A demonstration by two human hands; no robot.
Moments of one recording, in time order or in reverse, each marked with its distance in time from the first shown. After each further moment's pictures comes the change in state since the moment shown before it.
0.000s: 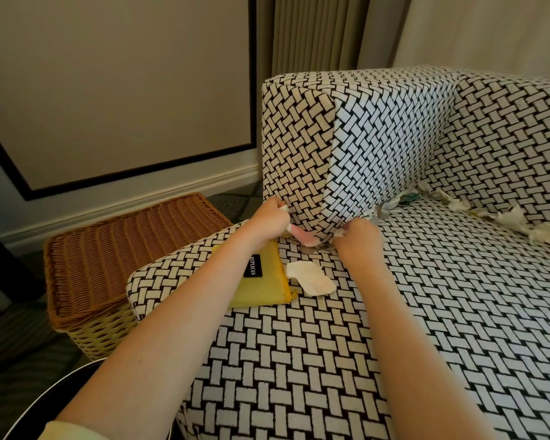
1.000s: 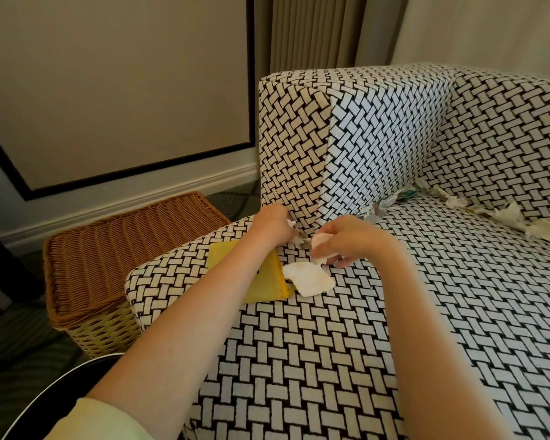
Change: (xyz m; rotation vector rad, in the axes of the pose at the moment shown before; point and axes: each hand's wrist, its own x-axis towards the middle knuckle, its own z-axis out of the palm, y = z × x) left_hand 0.004 -0.001 0.011 0.572 0.069 0.120; right_hand -0.010 -0.020 -0.046 0.148 -0.681 -0.087
